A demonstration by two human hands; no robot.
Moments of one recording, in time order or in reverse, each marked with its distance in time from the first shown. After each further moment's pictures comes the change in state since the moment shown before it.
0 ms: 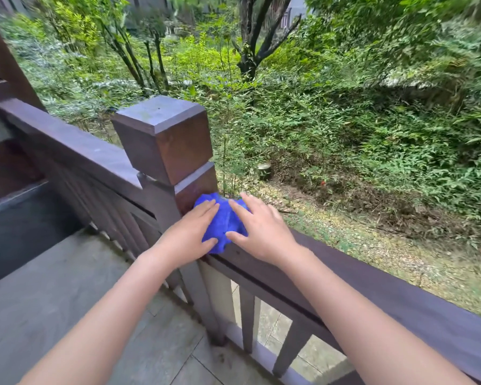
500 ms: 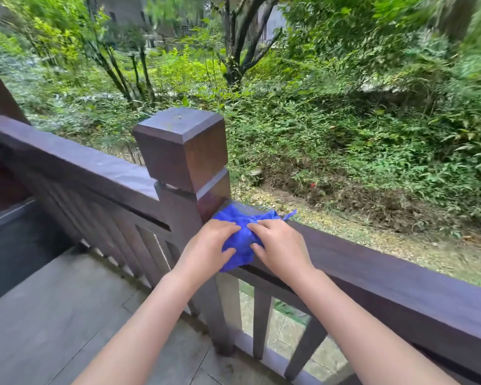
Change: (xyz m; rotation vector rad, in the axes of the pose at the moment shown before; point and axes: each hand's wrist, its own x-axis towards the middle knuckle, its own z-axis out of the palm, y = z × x) left_hand -0.025 -0.006 0.002 -0.184 0.180 0.084; right_hand -0.019 -0.027 0.024 -0.050 0.189 0.113
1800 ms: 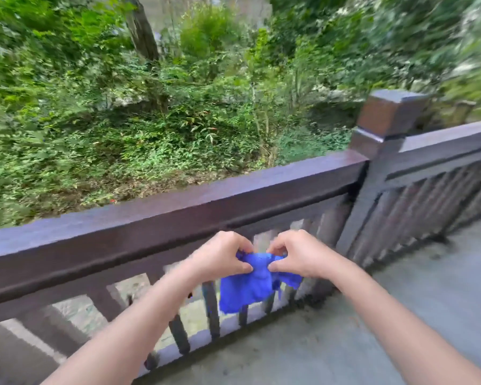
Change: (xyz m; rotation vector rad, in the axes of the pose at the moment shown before) left_hand -0.169 0.439 0.112 -0.152 -0.698 0.845; right_hand -0.502 0.100 -0.203 0.097 -0.017 0.877
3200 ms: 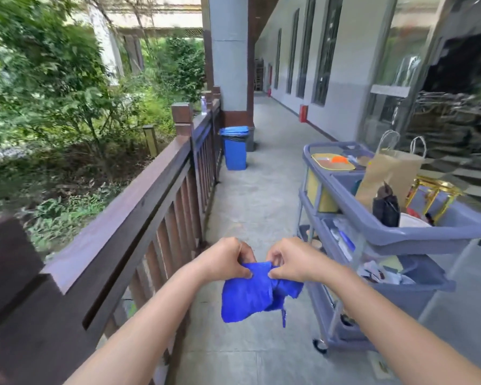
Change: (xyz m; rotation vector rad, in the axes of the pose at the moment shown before) left_hand 0.533 0.486 0.196 -0.046 -0.576 1.036; right_hand -0.173 0.516 -0.250 0.054 0.501 1.053
